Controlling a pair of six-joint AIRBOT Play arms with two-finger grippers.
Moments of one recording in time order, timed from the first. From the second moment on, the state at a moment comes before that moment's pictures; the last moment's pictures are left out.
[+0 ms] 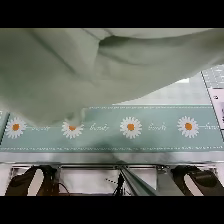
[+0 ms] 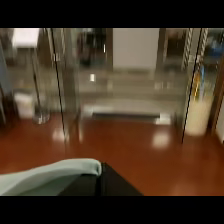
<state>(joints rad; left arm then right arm) 0.34 -0.60 1.64 0.40 -1.19 -1.34 0.07 -0.55 1.57 -1.44 0.92 1.56</state>
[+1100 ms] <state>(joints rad) 0.34 -0.82 1.34 0.75 -1.55 -1.47 0.07 -1.11 1.70 -1.69 1.55 1.44</state>
